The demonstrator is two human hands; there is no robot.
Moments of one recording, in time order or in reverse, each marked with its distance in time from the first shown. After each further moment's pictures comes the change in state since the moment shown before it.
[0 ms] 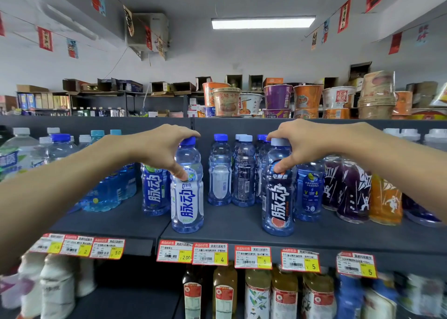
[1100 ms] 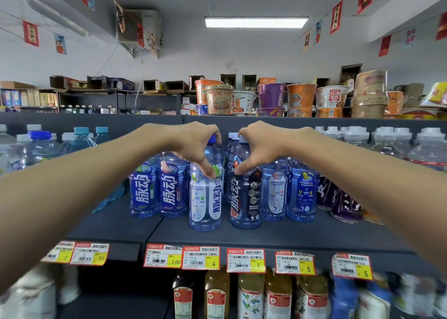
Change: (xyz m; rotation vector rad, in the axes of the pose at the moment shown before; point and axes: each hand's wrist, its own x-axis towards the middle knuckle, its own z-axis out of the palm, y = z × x) left_hand 0.066 0.049 0.011 -0.066 -0.108 0.043; right_hand 0.045 -0.043 0.018 -0.020 0.064 -0.020
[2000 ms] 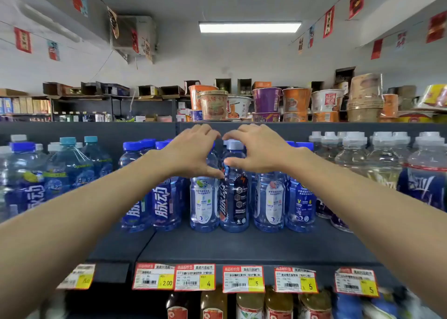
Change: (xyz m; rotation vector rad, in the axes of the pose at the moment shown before) left_hand 0.015 0.003 0.030 0.252 0.404 0.091; right_hand 0.008 0.013 0.026 0.056 0.294 -0.019
